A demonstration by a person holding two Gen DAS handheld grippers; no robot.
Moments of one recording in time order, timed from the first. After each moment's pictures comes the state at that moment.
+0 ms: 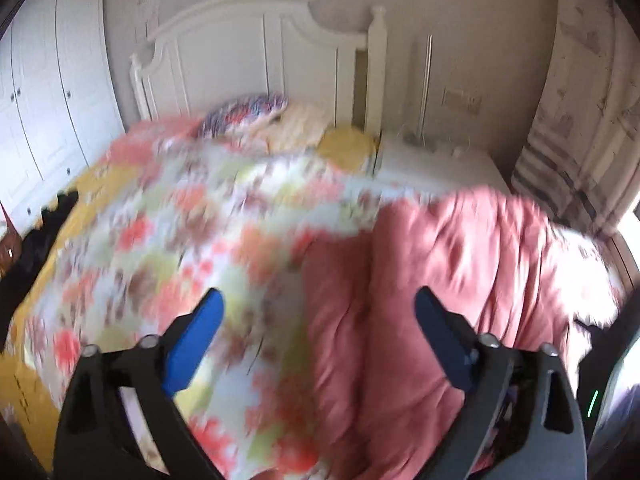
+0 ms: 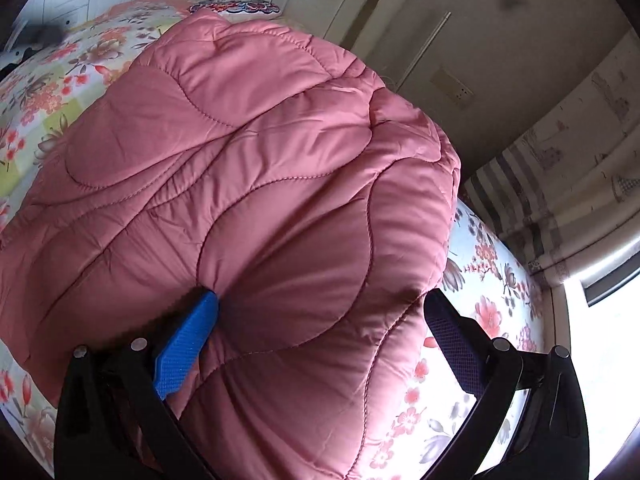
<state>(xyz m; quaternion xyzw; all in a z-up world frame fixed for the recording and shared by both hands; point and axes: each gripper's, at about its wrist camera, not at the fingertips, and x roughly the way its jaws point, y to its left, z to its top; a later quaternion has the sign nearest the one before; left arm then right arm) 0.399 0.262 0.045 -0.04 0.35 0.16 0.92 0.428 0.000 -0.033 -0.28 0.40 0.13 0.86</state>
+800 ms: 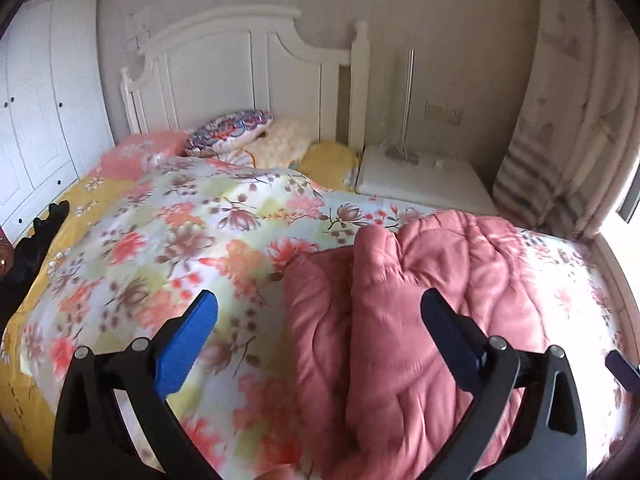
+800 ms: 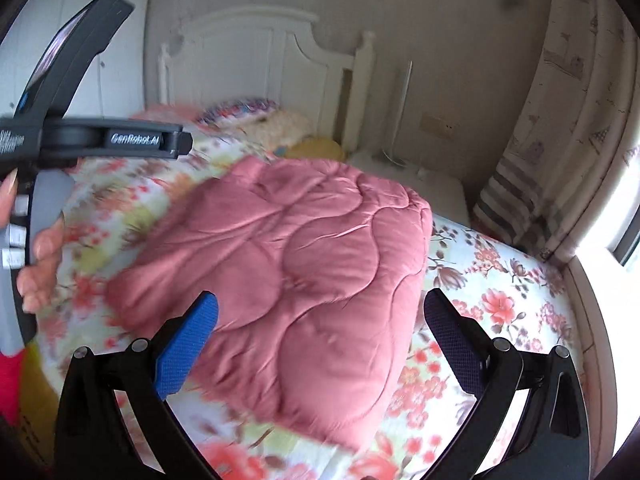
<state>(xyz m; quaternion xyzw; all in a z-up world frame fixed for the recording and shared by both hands) 0.365 0.249 0.066 -0.05 0.32 0.13 0.94 0.329 -0.060 0.039 -0.12 0.29 0.20 0.93</state>
